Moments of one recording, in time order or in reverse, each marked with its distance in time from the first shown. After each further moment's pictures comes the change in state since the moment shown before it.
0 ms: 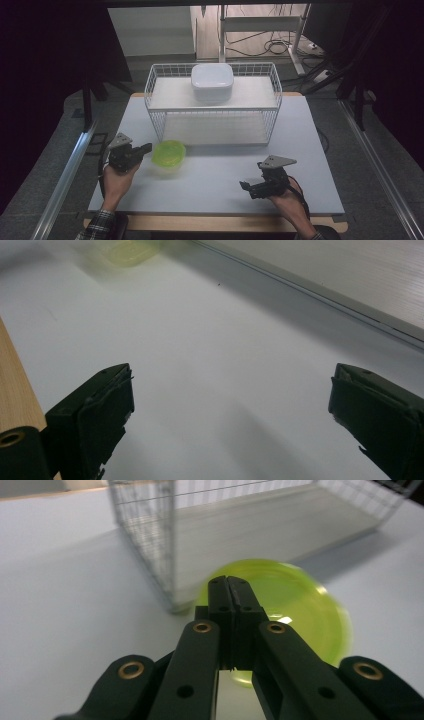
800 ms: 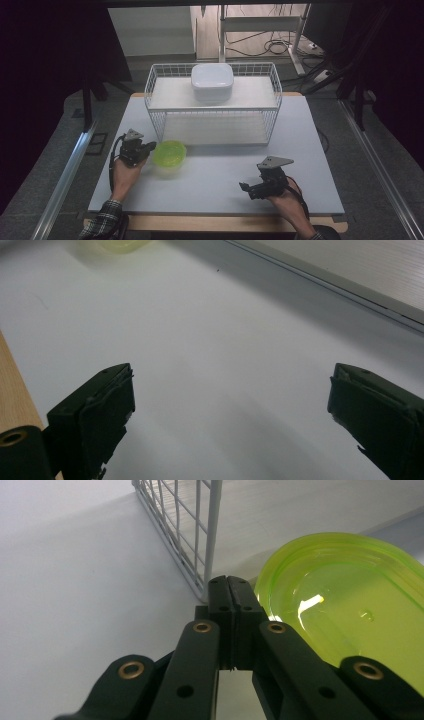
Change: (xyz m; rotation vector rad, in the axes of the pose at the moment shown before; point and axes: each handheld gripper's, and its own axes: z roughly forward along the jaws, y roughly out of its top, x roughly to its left) left arm 0.006 0.000 0.040 0.101 0.055 -0.001; right arm 0.000 -0.002 0.005 0.041 -0.005 0.001
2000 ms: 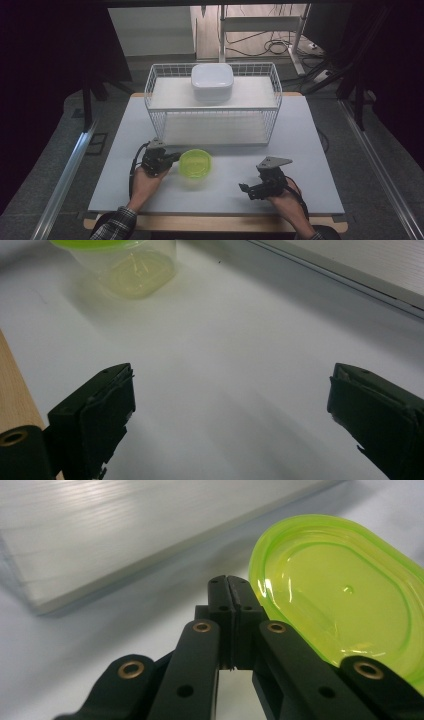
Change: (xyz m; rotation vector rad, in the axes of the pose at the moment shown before) left arm -0.076 0.001 0.014 0.044 -0.202 0.064; right arm 0.000 -0.002 0.003 0.020 0.008 0.012
